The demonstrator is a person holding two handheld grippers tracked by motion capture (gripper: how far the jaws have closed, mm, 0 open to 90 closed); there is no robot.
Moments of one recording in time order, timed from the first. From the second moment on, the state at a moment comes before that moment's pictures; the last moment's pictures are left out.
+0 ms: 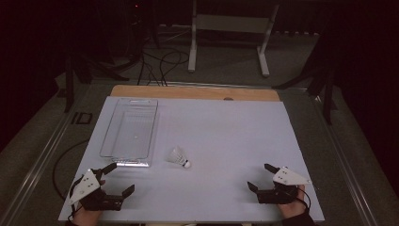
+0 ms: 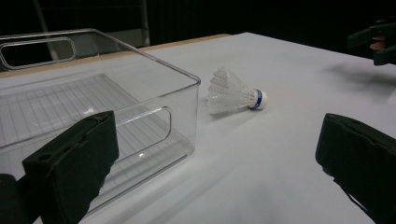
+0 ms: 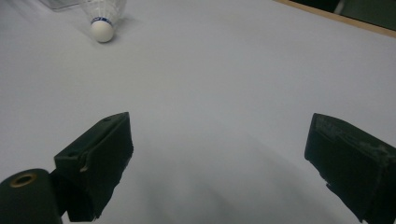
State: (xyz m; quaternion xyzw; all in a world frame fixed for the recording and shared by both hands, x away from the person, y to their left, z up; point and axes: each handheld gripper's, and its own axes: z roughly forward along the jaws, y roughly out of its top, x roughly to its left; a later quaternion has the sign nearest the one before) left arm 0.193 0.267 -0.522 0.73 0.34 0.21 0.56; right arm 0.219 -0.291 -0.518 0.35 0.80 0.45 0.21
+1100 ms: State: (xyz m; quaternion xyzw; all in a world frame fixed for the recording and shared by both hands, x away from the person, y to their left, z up) left arm 0.193 0.266 -0.511 0.73 0.33 0.21 0.56; right arm 0.218 -0.291 -0.518 0.34 0.80 0.45 0.21
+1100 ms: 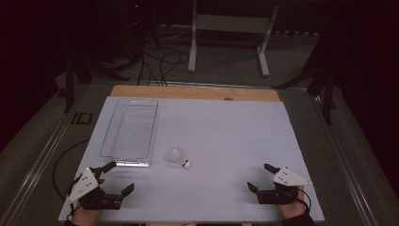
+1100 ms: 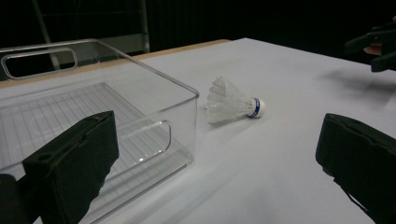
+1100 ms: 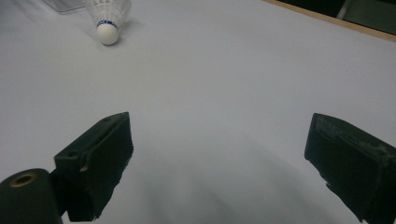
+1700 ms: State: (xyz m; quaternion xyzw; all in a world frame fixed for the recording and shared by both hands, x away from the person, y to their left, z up) left arm 0.200 0.263 -0.473 0.74 0.32 0.19 0.55; right arm 0.217 -0.289 -0.518 0.33 0.80 0.46 0.20
